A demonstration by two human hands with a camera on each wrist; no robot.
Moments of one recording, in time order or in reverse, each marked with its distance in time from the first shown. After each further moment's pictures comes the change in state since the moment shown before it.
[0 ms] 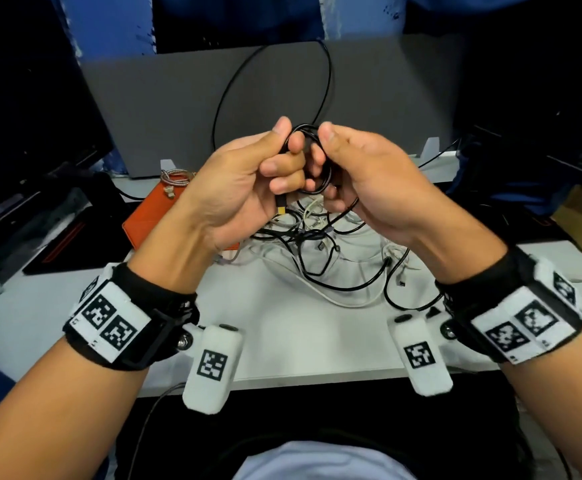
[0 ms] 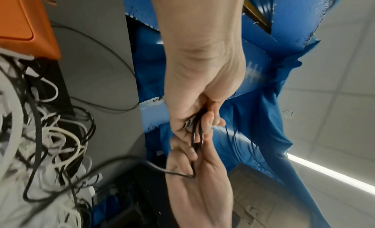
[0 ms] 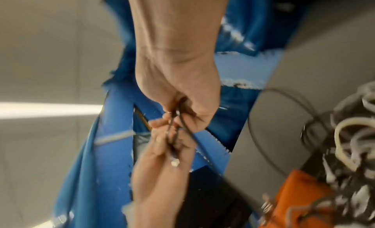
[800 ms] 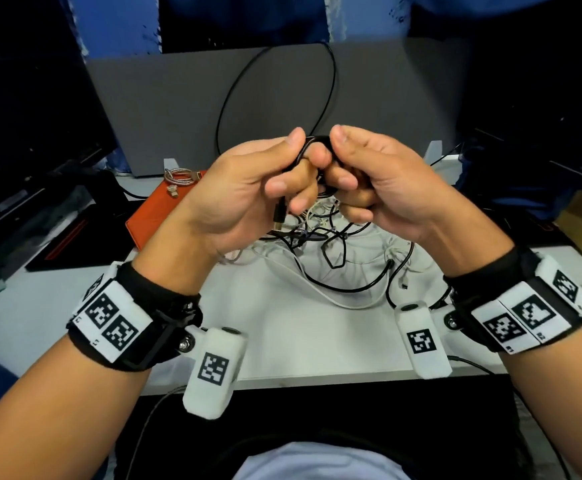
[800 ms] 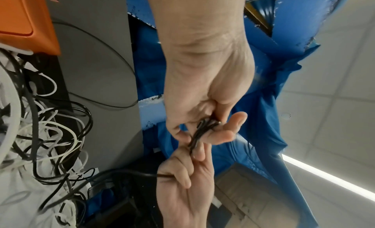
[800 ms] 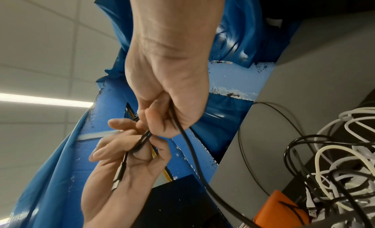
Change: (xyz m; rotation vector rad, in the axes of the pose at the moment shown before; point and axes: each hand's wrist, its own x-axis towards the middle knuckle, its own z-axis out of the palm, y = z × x) left_hand -0.009 0.003 0.008 0.100 -0.092 0.025; right_hand -0.002 -0.005 -0.016 0.148 -0.139 0.080
